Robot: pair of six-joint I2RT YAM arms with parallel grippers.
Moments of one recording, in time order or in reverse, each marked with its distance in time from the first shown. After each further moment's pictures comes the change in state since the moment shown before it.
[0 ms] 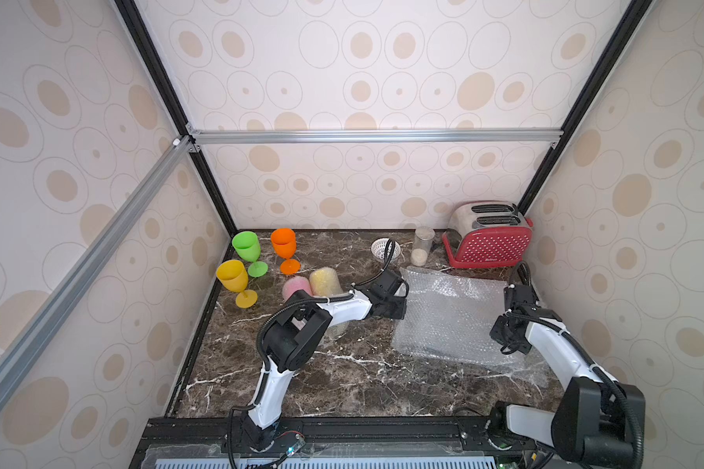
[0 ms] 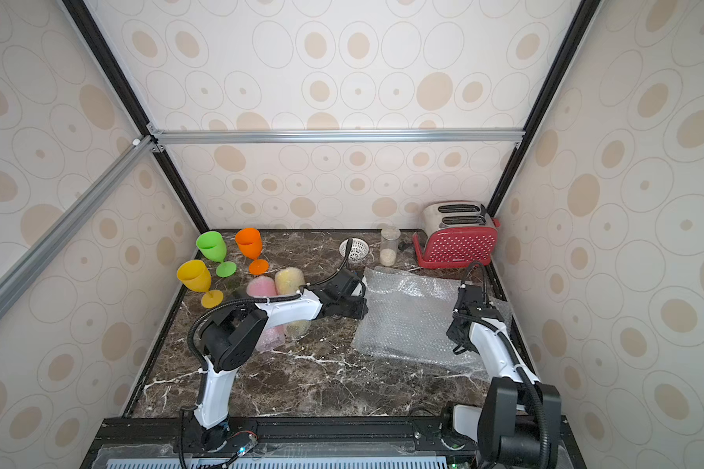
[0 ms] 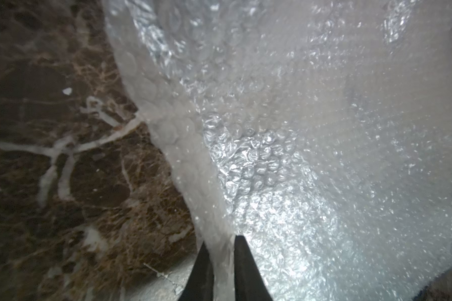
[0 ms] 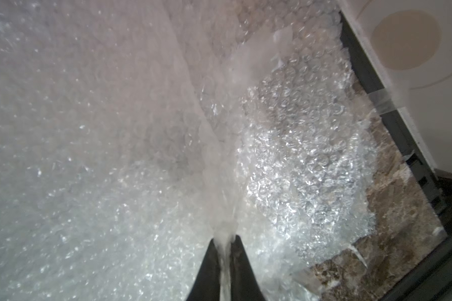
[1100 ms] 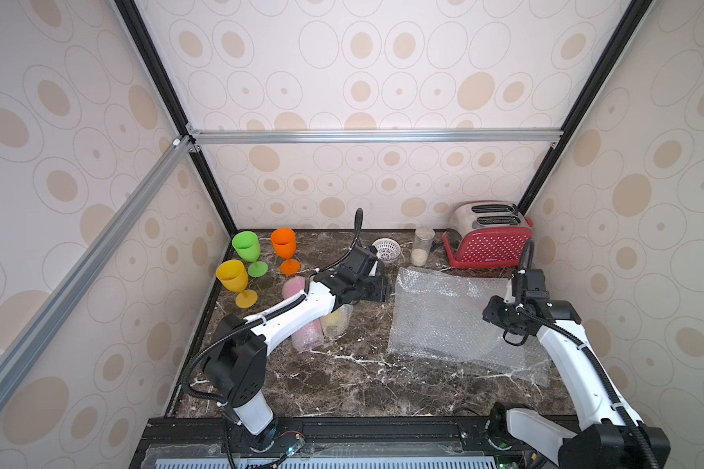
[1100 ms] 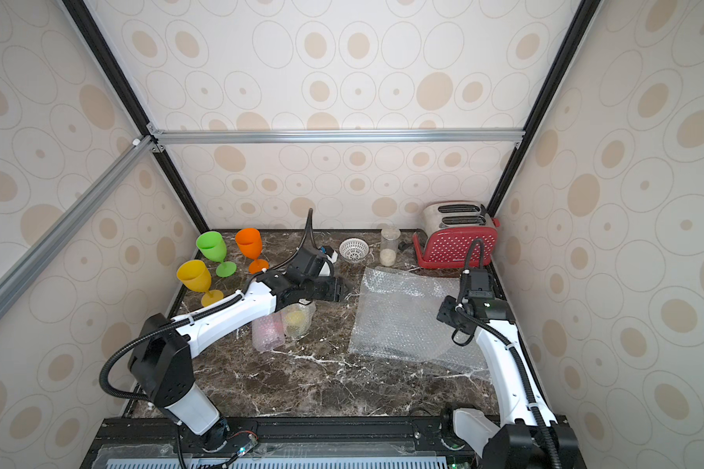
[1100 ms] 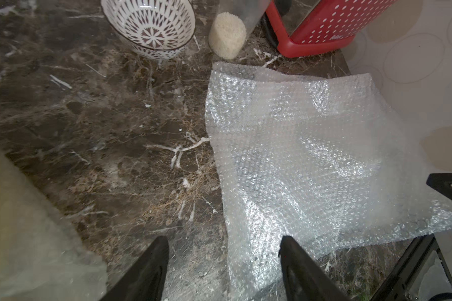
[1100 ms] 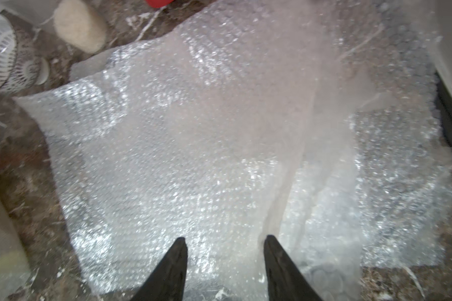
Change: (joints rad) left arm 0.098 -0.447 -0.092 -0.249 -0.098 0.046; right arm 0.134 -0.126 0.219 -0.124 -0.301 -0.060
